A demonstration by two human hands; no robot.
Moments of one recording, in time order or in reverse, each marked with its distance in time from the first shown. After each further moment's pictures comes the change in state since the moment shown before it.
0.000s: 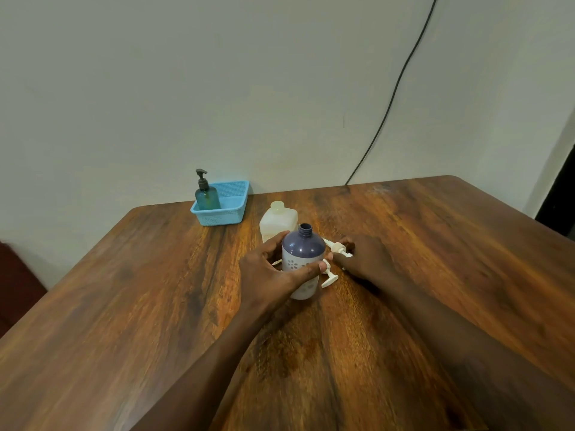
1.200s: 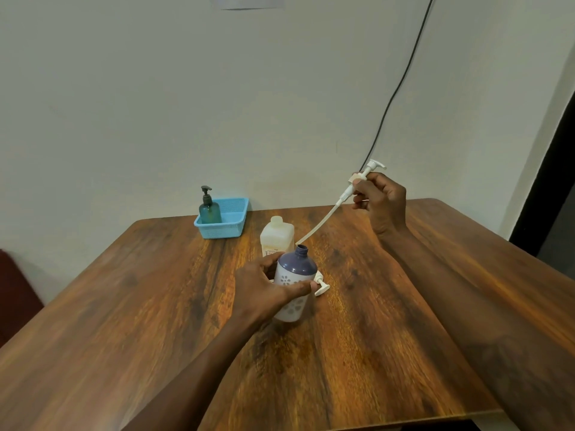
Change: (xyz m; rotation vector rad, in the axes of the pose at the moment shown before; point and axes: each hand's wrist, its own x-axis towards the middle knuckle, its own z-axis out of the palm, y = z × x) left_hand -0.014 0.020 -0.023 0.061 -0.087 -0.088; right_hand -0.008 -0.083 -0.127 1.004 0.403 -0.131
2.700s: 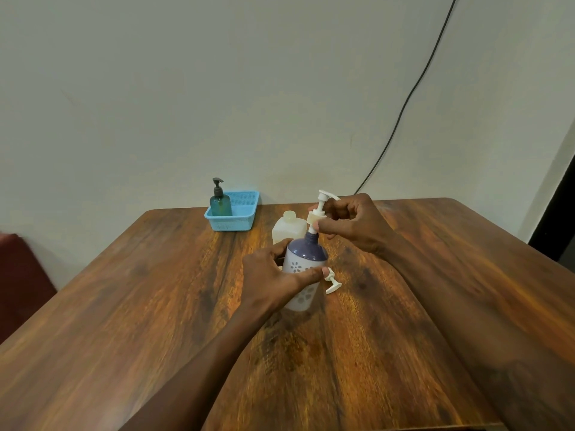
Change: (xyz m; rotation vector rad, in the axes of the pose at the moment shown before) left_hand 0.007 0.010 -0.007 0.054 0.092 0.068; right_hand -0.032 -0.002 0.035 -0.238 -0.647 -0.103
